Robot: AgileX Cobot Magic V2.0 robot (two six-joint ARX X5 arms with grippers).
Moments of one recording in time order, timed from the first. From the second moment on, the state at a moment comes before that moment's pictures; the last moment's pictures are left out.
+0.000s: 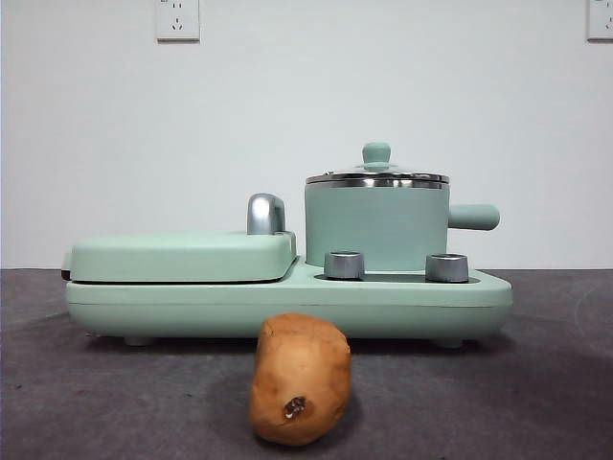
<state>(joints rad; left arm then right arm) -0.05 0.00 0.03 -0.18 -0.01 -0.03 0.01 0.01 0.02 -0.17 -0.05 0.05</state>
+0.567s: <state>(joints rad) -0.05 0.00 0.03 -0.18 -0.01 -0.11 0.01 0.01 0.02 -0.14 -0.08 0.12</state>
